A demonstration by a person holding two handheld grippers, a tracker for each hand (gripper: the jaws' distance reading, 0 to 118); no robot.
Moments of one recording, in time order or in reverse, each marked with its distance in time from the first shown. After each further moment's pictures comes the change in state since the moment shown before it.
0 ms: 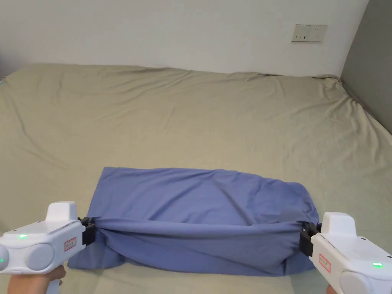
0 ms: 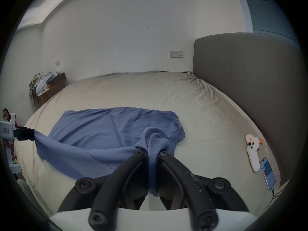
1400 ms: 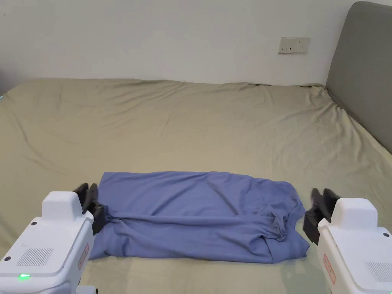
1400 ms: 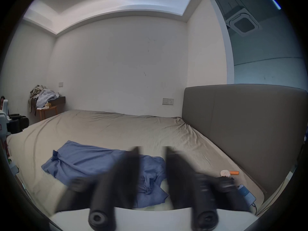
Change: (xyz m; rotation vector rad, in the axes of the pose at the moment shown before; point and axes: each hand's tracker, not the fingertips) left arm 0.067 -0.035 0.148 0.560 0.063 -0.099; right arm -0.014 -0.007 0.121 0.385 -0.063 0.008
